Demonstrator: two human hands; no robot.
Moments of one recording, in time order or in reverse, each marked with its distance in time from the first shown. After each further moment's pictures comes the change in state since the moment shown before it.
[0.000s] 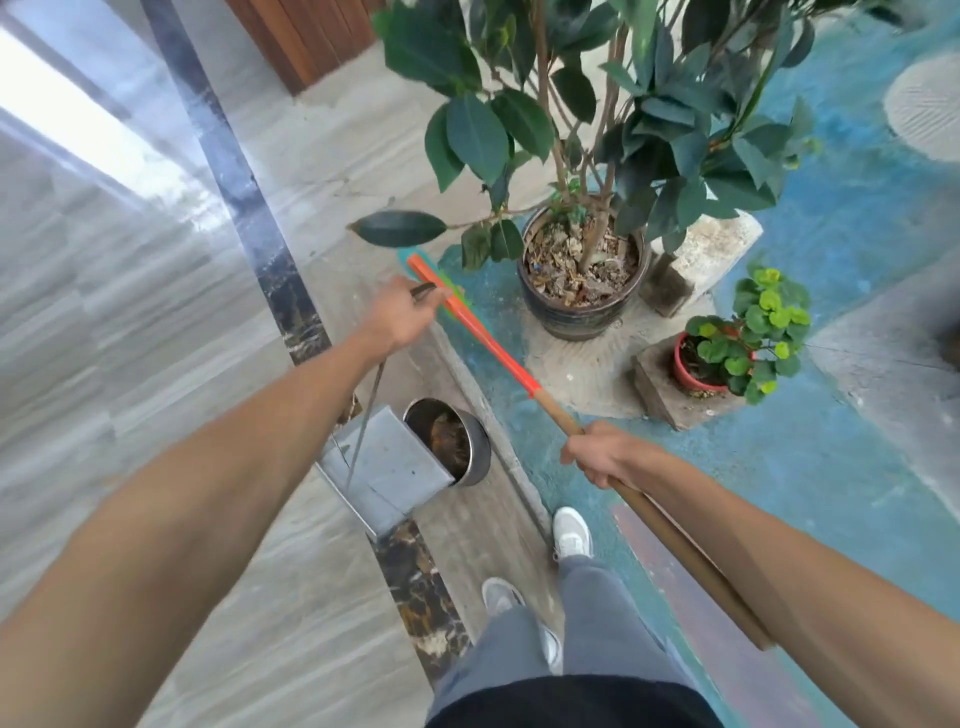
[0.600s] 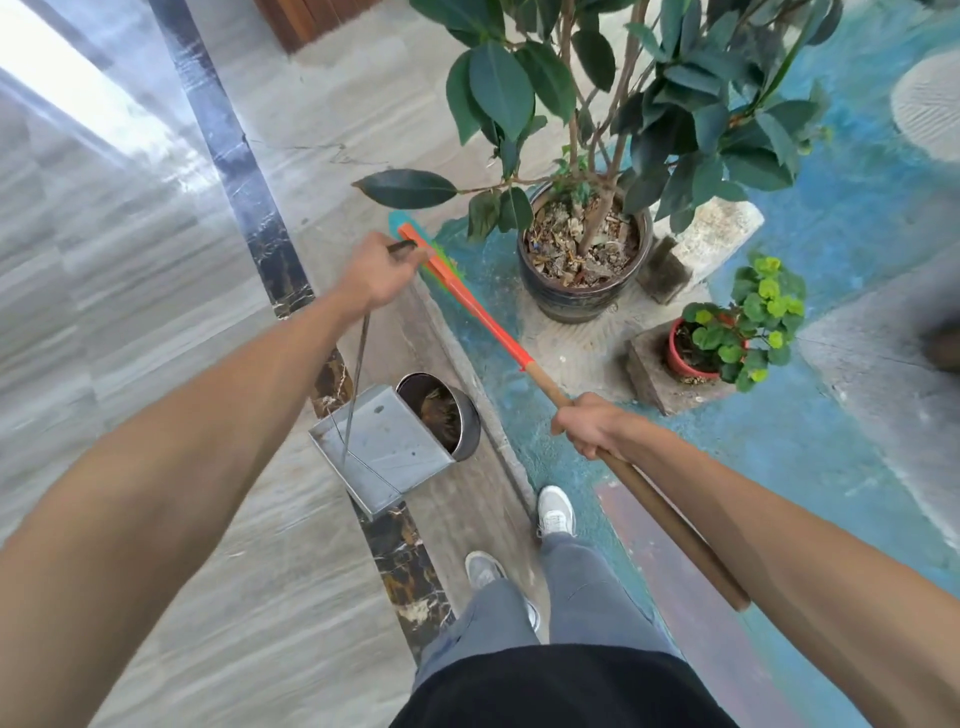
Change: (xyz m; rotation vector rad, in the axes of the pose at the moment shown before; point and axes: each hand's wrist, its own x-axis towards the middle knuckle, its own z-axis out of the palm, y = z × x) left_hand 0.003 -0.010 -0.021 -0.072 0.052 -0.065; right_hand -0.006 -0.015 0.005 0.010 0.024 -0.024
